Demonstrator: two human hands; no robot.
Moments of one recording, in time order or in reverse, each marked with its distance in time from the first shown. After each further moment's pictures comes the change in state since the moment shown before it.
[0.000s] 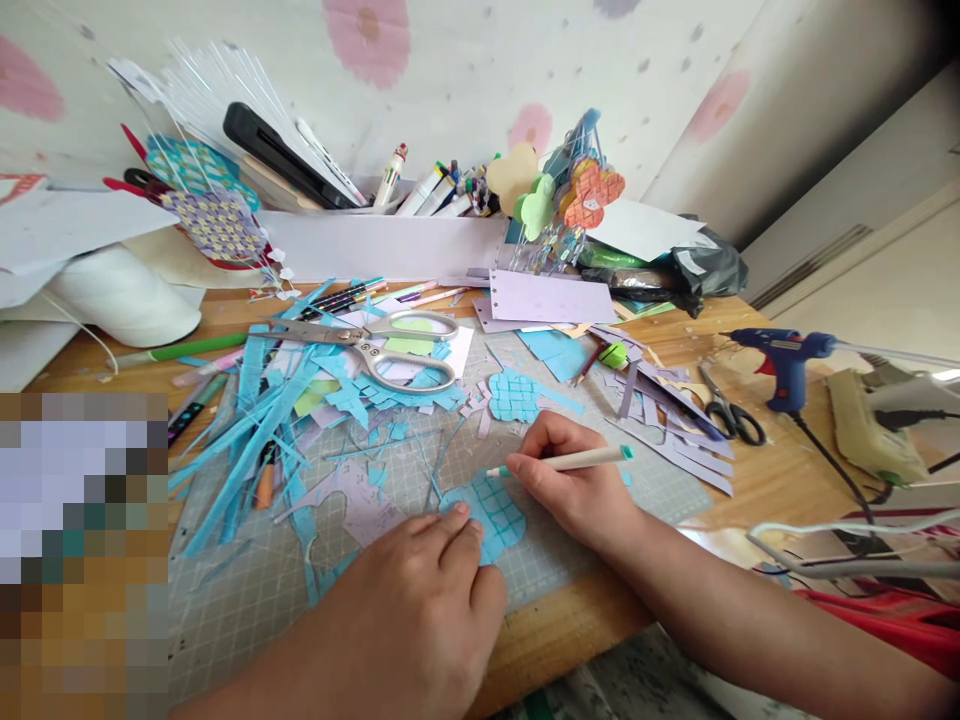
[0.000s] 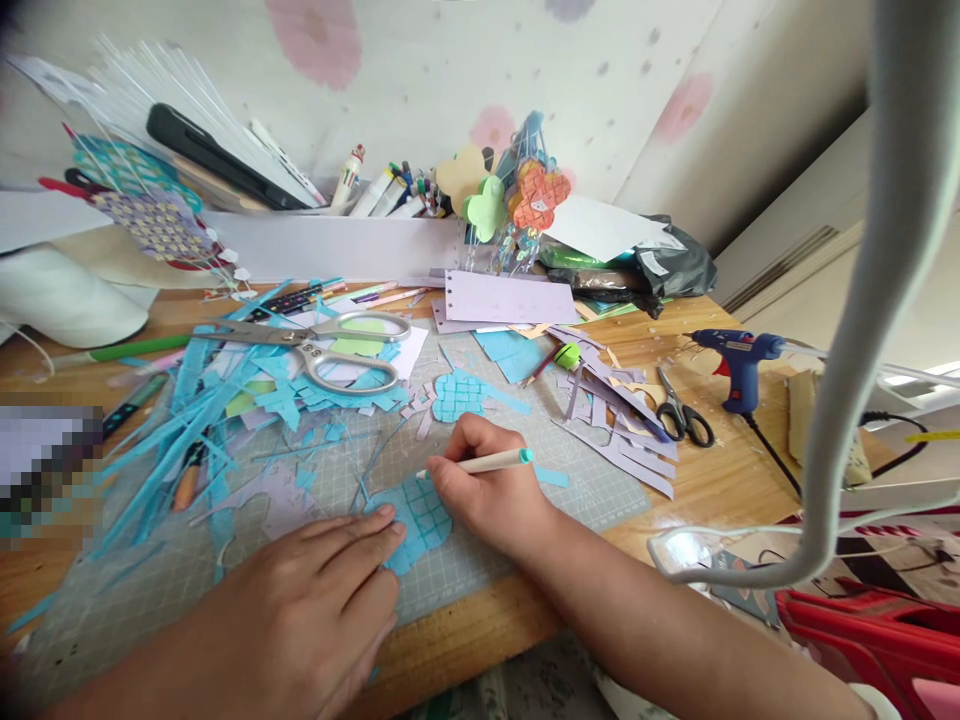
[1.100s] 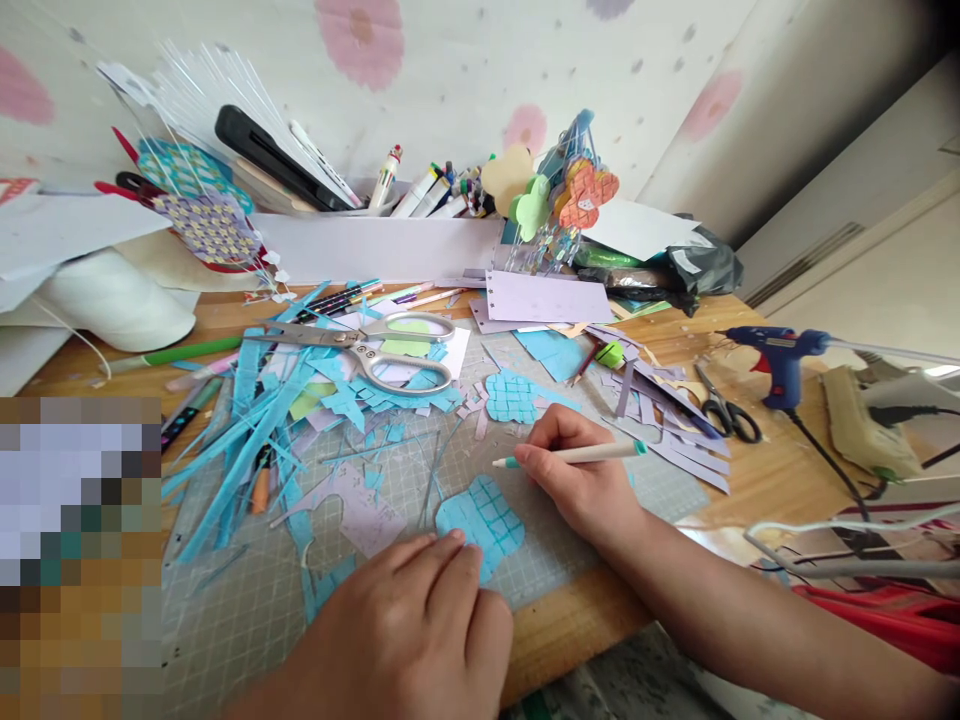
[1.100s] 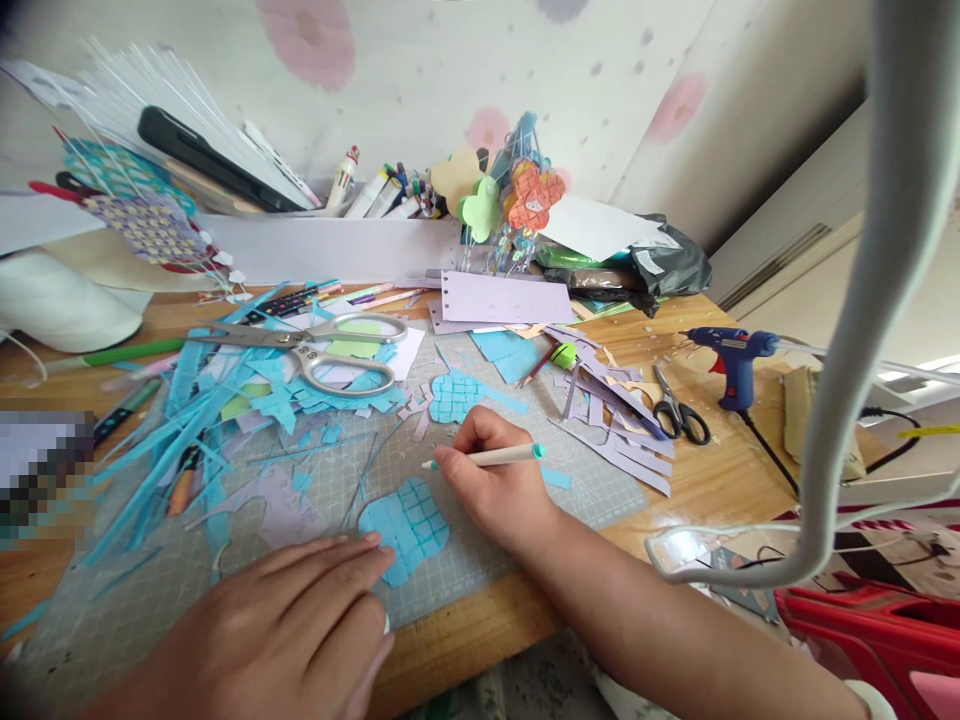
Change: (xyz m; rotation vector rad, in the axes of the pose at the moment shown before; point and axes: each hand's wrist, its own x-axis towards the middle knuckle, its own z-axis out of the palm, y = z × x) left_hand -0.005 0.007 0.006 0.032 0.203 -0.011; right_hand 0.000 0.007 -0.002 0.107 0.091 0.015
